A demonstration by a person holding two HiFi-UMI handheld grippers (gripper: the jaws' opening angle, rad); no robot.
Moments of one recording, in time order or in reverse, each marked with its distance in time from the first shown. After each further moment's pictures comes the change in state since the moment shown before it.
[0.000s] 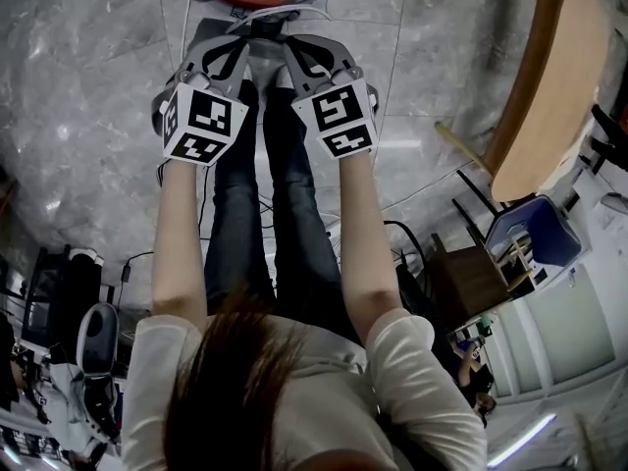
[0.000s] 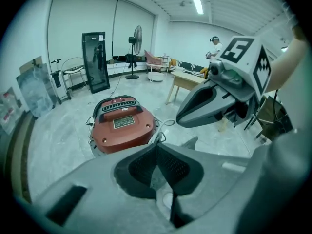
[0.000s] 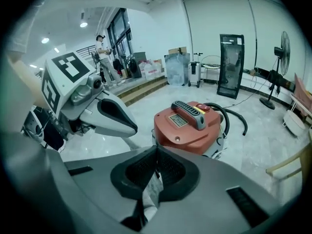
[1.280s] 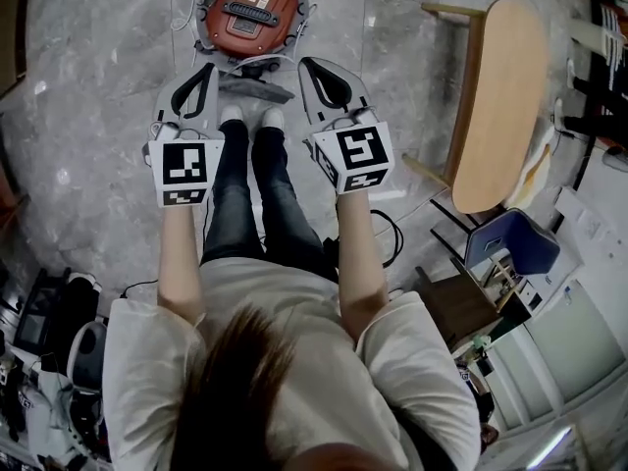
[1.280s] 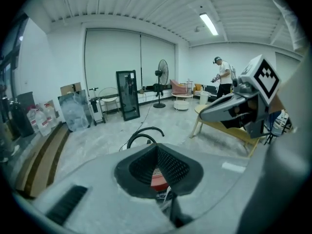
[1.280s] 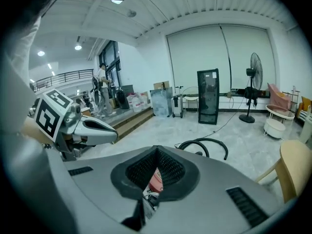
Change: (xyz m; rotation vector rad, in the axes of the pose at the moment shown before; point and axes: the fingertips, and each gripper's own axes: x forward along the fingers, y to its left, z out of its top) left arm -0.197 0.030 0.168 -0.097 -0.291 0.334; right arm -0.193 -0.024 0.174 0.110 -0.329 -0.150
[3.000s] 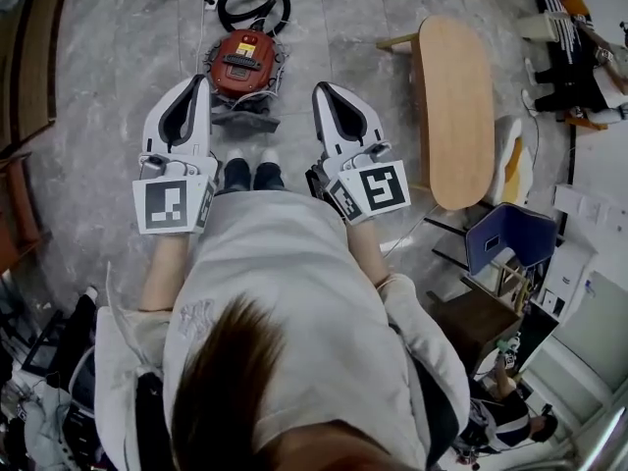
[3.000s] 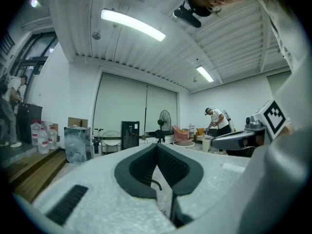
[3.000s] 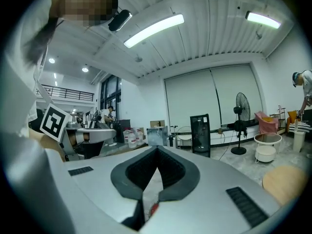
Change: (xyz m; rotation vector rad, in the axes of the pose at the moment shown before) left arm -0.247 -0.025 0.243 -0.078 -0.547 0.058; right arm -0.244 0.074 0.201 -0.033 -0.435 -0.080
